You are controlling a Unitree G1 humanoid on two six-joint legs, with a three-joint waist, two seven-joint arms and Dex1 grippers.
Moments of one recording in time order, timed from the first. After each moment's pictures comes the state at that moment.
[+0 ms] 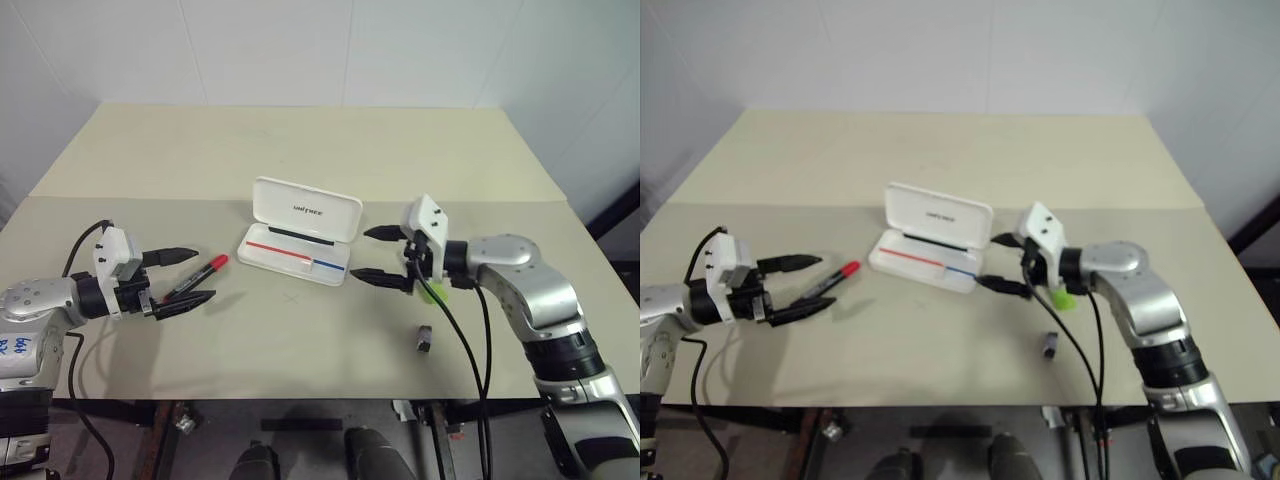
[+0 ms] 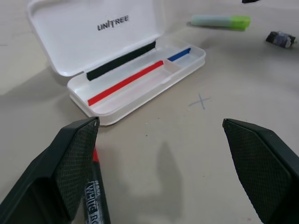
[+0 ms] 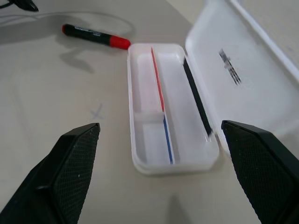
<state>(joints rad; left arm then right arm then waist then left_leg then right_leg) -0.26 0.85 0.32 0.08 -0.49 0.23 -1.14 -0.69 -0.57 0.17 -0.06 0.31 0.55 0.99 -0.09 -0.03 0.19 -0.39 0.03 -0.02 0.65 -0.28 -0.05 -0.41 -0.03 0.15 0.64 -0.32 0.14</state>
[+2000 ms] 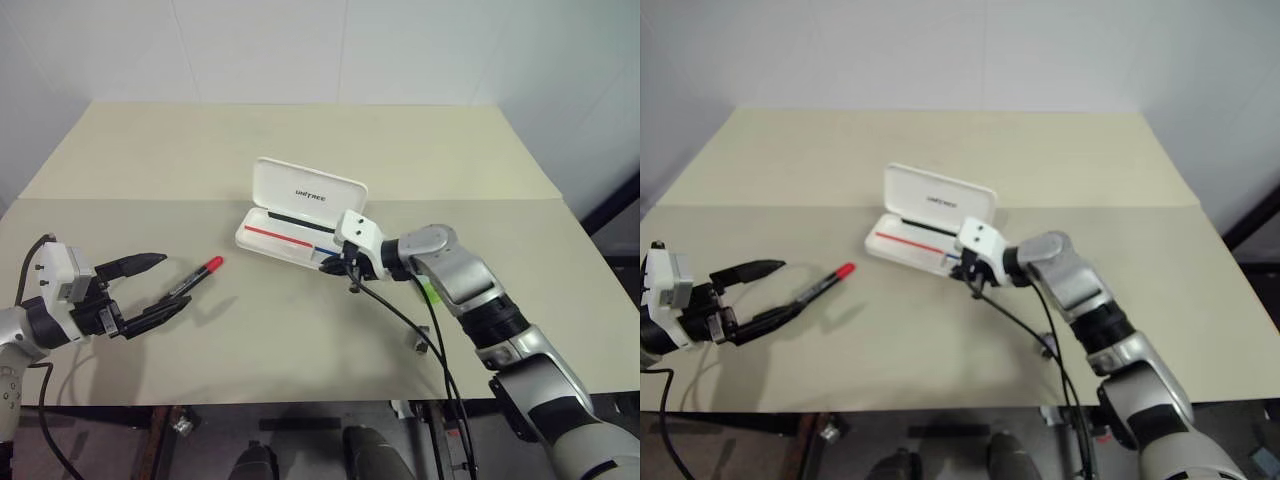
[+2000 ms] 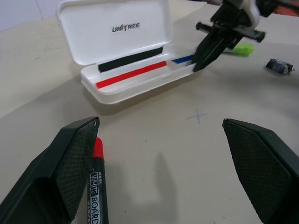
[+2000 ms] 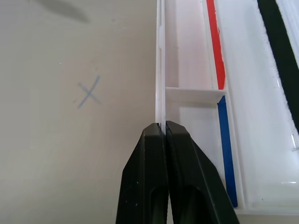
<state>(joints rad) -0.02 0.83 0.52 -0.14 -0.62 0.31 -1.07 -0.84 -0.49 0.38 0.12 0.09 0.50 1.06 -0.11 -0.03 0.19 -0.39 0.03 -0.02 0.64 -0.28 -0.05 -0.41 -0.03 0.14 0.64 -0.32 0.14</state>
